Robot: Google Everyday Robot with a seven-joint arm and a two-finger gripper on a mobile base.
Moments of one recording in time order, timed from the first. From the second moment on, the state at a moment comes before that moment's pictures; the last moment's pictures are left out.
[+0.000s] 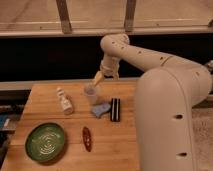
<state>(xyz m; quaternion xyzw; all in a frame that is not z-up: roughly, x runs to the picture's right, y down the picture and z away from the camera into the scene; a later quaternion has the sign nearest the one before) -0.006 -0.033 0.829 -0.32 0.11 0.52 0.78</state>
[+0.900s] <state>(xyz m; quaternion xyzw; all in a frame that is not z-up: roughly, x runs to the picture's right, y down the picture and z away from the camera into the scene) -0.039 -0.014 0.857 -0.29 0.15 0.45 0.83</state>
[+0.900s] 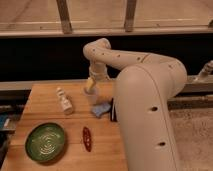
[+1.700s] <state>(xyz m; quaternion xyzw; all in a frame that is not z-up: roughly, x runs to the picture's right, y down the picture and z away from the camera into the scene) -0.035 -0.013 0.914 -0.31 0.20 0.43 0.82</state>
